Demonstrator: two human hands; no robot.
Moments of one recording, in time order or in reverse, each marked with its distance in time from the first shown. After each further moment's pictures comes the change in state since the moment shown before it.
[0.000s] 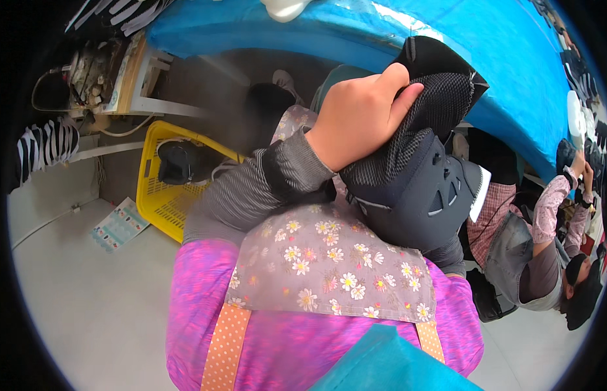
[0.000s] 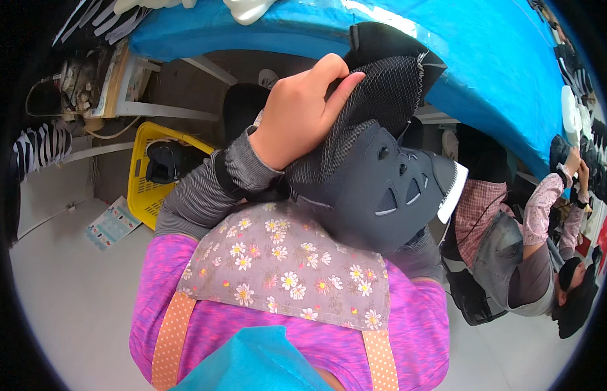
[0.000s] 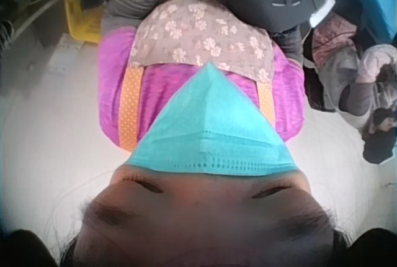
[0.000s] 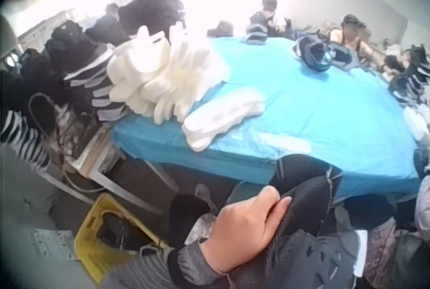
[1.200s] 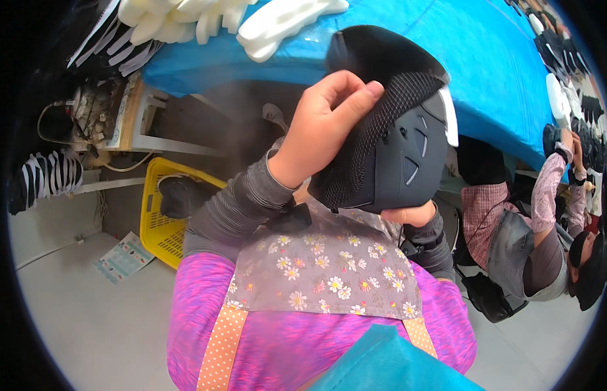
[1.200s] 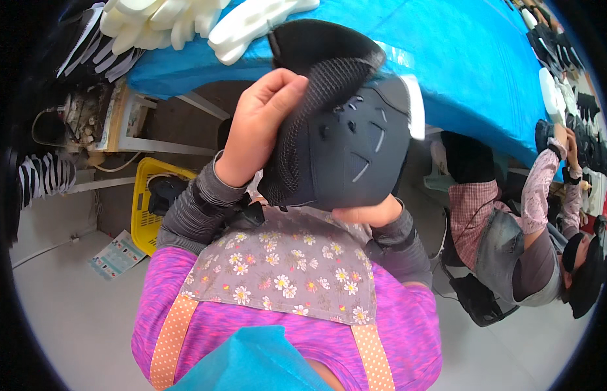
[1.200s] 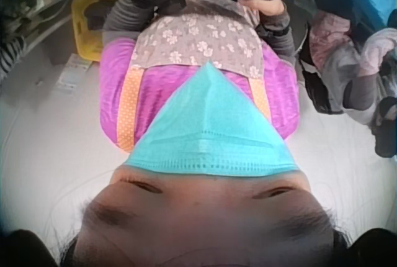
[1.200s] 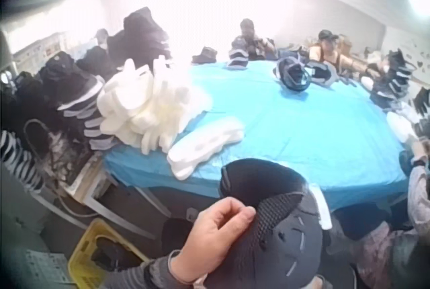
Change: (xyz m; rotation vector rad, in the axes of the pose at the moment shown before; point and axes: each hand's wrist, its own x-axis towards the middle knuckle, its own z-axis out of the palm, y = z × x) left_hand 0.027 0.019 -0.028 -0.869 -0.160 -0.462; right_hand -0.015 -0.040 0.031 -0.384 -0.158 0.013
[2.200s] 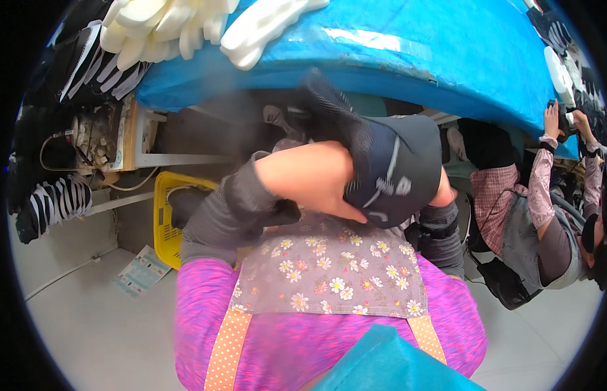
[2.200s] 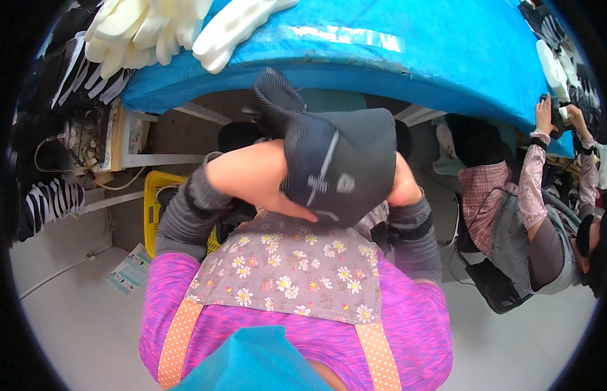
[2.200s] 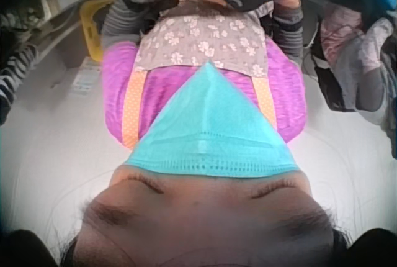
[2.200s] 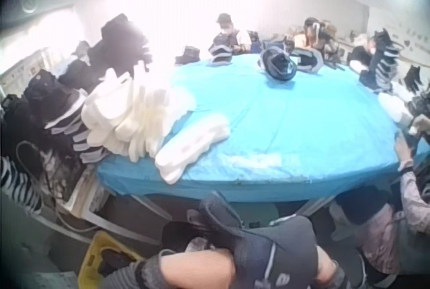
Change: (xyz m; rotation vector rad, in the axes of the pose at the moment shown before) left_hand -0.002 -0.003 -0.016 0.610 -0.974 0.055; right_hand -0.016 0.043 -0.046 0.331 0.074 -0.147
